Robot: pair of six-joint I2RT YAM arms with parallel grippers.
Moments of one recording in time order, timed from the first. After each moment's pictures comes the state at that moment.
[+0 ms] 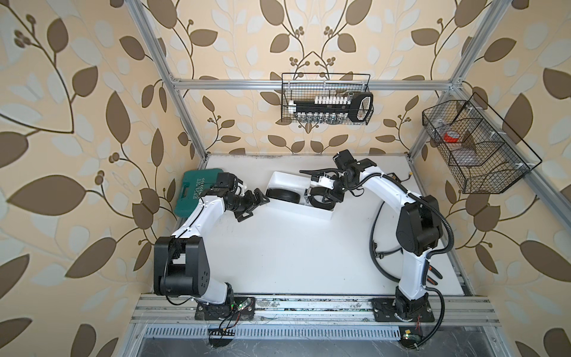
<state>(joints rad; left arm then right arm) 0.03 1.47 1.05 -0.68 0.60 -0.53 0.39 1.99 1.72 -0.95 -0.35 -0.77</state>
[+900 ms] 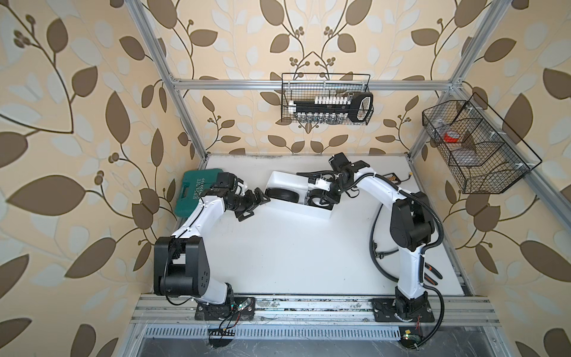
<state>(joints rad) 0.03 1.47 1.05 -0.66 0.63 -0.53 0.40 2.05 1.73 -0.90 -0.34 -0.74</state>
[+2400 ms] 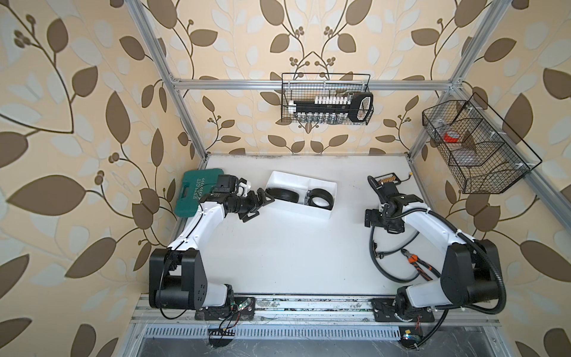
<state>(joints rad) -0.01 1.37 1.00 -0.61 0.71 -0.57 0.11 1.49 0.96 -0.83 0.13 0.37</state>
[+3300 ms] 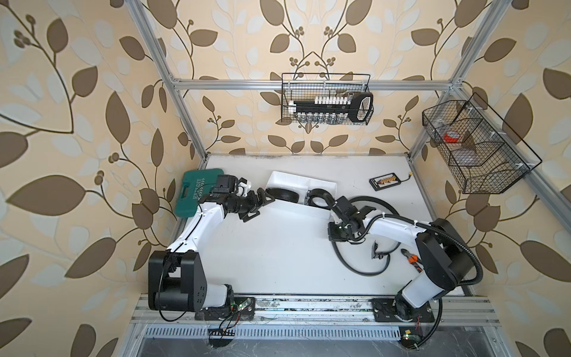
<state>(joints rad) 0.00 1.37 1.00 -0.62 0.73 -0.57 0.65 1.66 0.96 -0.51 -0.13 0.65</state>
